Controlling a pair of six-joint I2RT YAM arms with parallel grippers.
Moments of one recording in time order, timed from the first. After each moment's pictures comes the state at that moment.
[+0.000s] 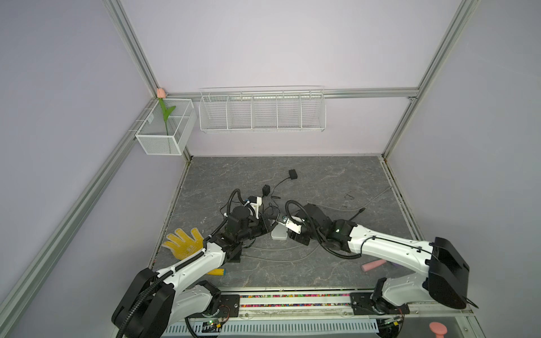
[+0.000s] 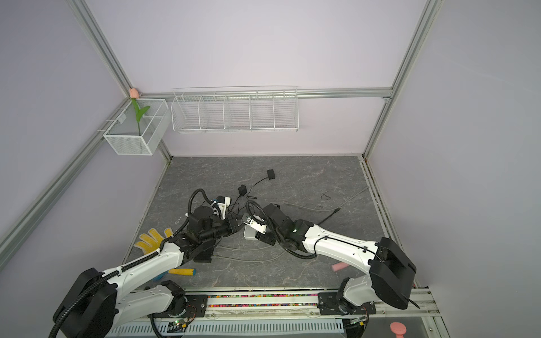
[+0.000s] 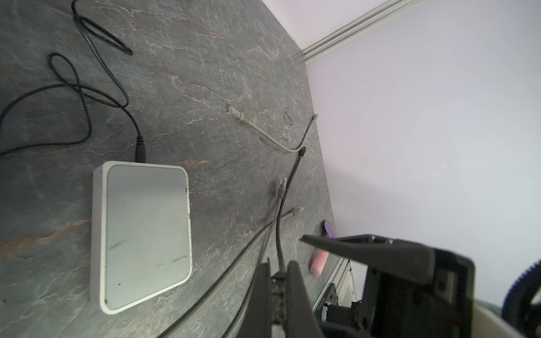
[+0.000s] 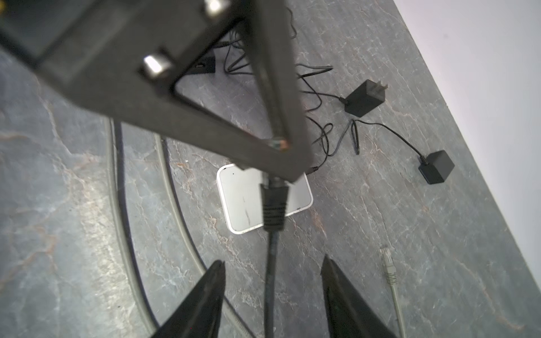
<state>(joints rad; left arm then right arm) -0.62 1.14 0.47 0.29 0.42 -0.94 0.95 1.38 0.96 -0.32 0.05 -0.36</state>
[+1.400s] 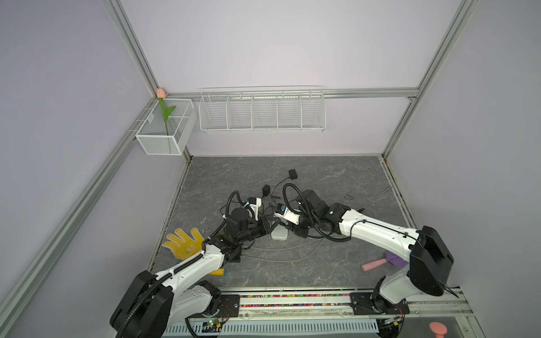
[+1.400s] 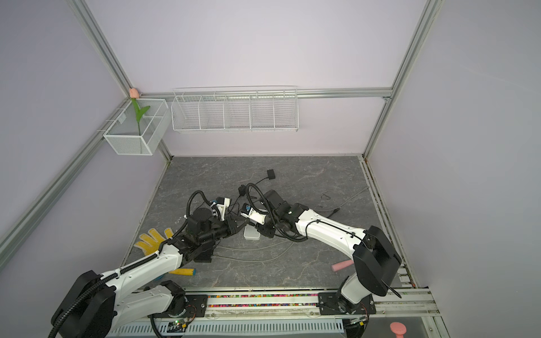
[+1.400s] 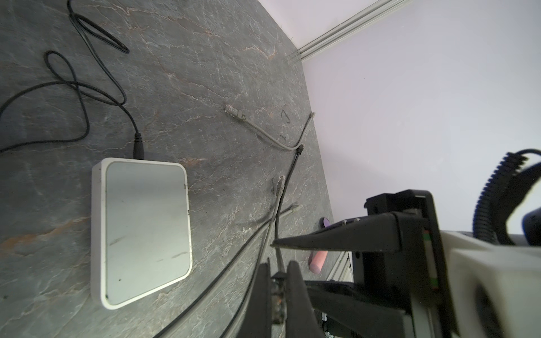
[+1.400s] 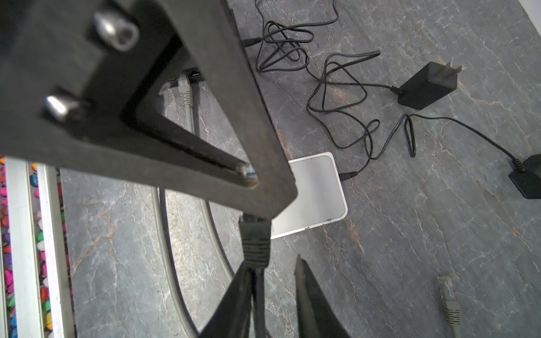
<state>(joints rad) -0.62 1.12 0.45 0.30 0.43 -0.94 0.87 1.55 1.12 -0.47 -0.19 -0.38</state>
